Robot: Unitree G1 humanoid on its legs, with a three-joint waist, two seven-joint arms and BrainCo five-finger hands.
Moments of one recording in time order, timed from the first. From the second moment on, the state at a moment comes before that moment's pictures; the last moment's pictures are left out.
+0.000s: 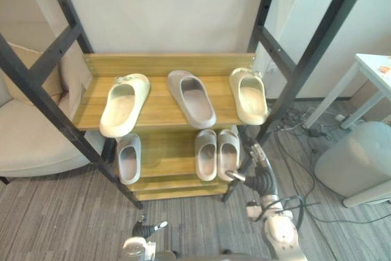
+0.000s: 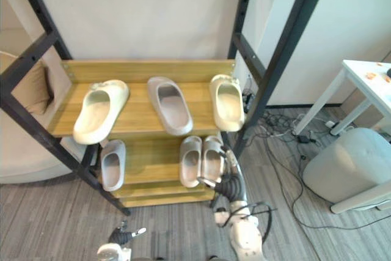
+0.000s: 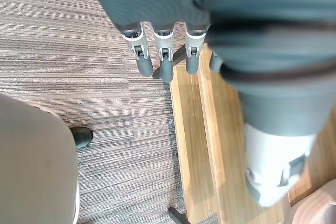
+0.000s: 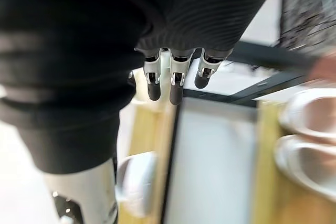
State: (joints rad) left arm 0.06 0.10 -0.03 1.02 0.00 -0.08 0.15; right arm 0.32 -0.07 0.22 -0.30 -0.16 -0.16 -0.14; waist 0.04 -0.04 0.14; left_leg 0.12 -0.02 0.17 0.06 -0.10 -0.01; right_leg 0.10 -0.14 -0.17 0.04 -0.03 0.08
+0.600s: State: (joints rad) left arm 0.06 0.10 -0.04 1.01 0.00 -0.08 0.15; right arm 0.05 -0.13 0.25 -0.38 -0.15 -0.18 -0.21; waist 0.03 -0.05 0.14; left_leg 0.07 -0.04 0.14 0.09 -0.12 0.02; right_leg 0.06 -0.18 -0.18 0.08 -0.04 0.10
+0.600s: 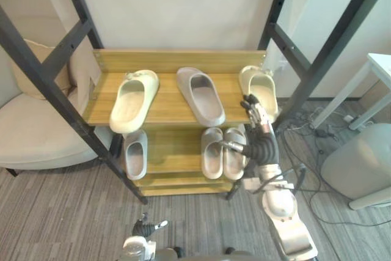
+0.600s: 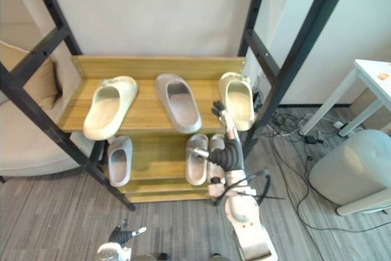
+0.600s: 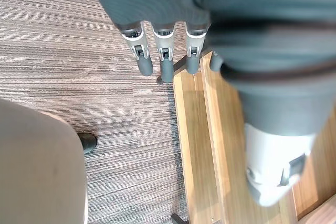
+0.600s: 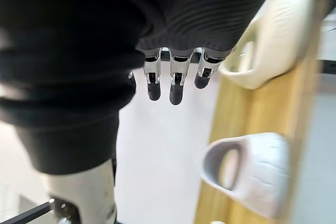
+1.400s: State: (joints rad) left arm 0.05 0.10 -0.01 0.99 0.00 -0.08 0.12; right arm -0.32 -0.24 0.12 0.02 -0.11 -0.10 -0.25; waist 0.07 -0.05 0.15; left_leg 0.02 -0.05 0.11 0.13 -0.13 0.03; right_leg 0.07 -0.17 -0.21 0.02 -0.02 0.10
